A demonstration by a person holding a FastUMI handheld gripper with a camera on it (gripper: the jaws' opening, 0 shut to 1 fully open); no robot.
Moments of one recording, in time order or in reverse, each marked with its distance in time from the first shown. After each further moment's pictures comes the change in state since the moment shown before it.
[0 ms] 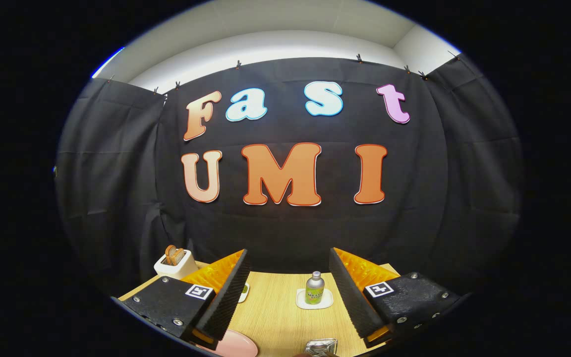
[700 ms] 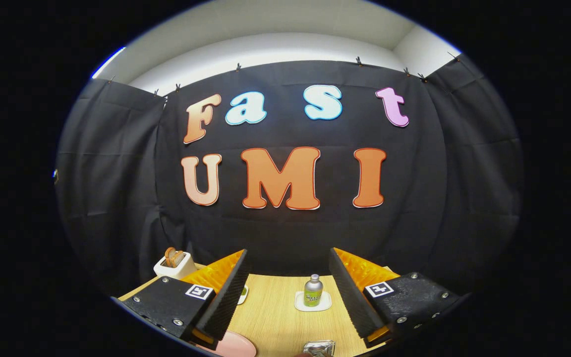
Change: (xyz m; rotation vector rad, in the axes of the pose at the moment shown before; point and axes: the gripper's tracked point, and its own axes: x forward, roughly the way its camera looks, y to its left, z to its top) arm -0.003 -0.003 0.010 -0.005 -0.024 0.000
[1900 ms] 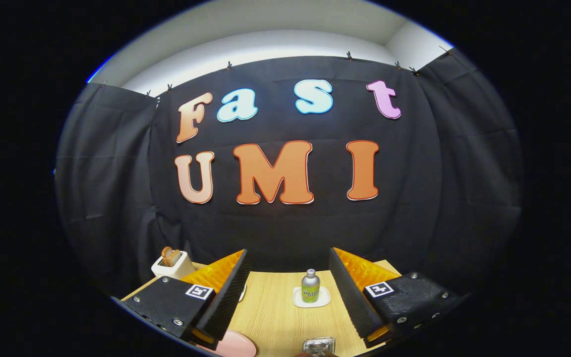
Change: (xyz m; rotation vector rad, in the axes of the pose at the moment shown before) arm 0.000 -0.016 -0.014 0.035 0.019 -0.026
